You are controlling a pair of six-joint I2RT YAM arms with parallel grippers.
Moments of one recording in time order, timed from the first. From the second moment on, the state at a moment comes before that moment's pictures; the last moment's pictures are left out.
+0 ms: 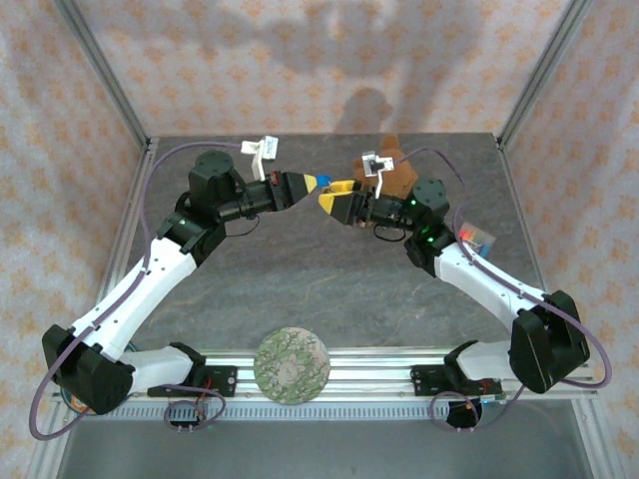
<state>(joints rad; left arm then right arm) -0.44 1.21 1.17 -0.11 0.61 -0.82 0.52 1.31 0.88 0.63 -0.83 0.75</state>
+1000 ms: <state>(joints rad) -0.39 1.16 1.08 0.06 0.58 -0.96 0.53 1.39 0.89 0.83 -0.82 0.88</state>
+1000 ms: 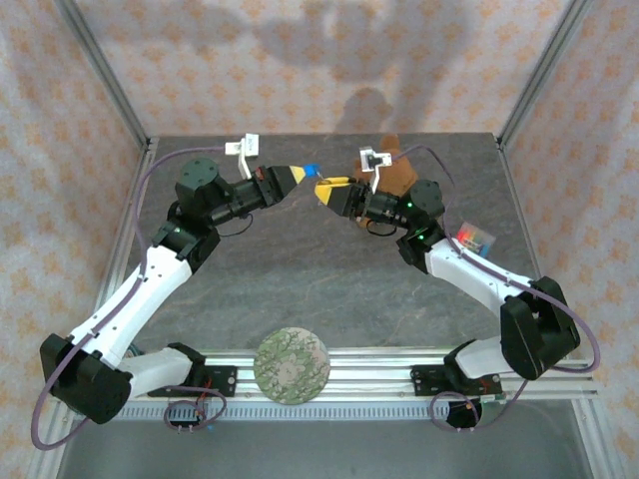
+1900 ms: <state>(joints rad) -0.38 1.13 1.06 0.07 0.57 -0.98 0.53 1.40 0.89 0.81 -0.69 0.89</state>
